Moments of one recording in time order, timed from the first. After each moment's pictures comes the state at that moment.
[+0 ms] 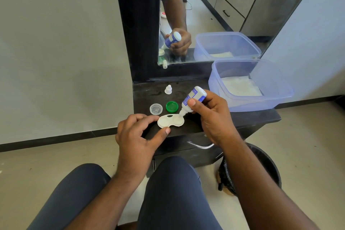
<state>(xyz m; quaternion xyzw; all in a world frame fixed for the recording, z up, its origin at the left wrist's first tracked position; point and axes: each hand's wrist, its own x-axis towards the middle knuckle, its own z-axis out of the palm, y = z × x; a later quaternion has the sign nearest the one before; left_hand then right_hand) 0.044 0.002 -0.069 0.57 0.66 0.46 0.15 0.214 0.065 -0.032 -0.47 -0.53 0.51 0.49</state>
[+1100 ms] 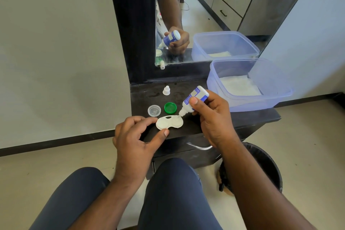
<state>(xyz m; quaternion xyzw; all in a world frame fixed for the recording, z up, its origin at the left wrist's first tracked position) 0.044 0.001 -0.069 0.58 0.66 0.46 0.14 0.212 0.064 -0.033 -0.46 -0.49 0.51 0.53</state>
